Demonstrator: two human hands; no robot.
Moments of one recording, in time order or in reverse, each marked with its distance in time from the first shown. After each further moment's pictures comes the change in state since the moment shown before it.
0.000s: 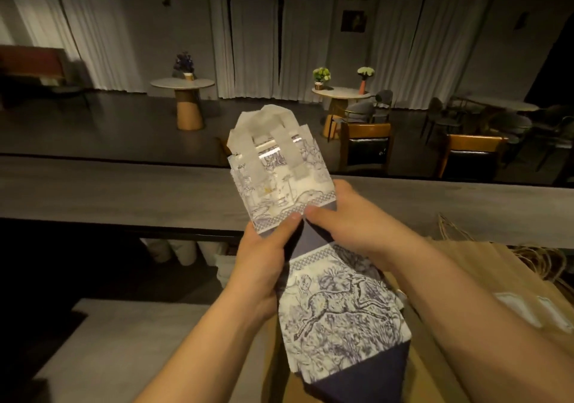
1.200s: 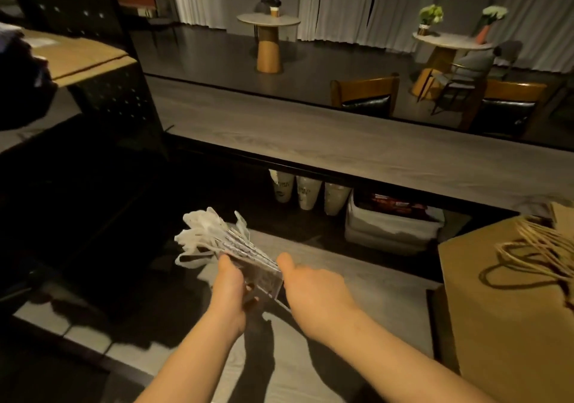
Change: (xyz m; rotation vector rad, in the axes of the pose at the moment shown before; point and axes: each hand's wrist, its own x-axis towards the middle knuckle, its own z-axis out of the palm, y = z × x) left_hand -0.024 0.028 -0.354 0.046 0.774 -0.340; right_hand -0.008 -0.045 0.373 -0.852 -0.470 -0.340
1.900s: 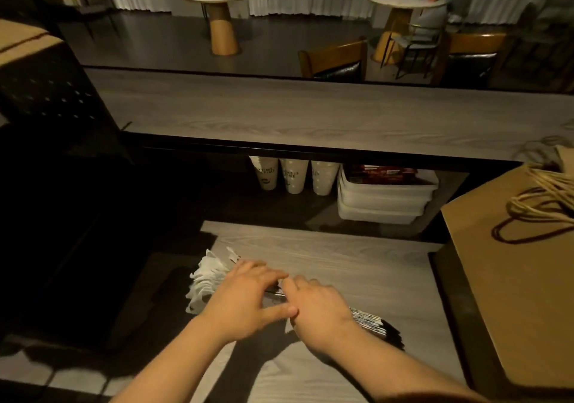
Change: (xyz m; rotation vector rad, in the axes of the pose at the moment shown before) left_hand 0.084 -0.013 -0.037 1.641 -0.628 1.132; right_hand 0.046 0.015 0.125 0.011 0.015 0.099
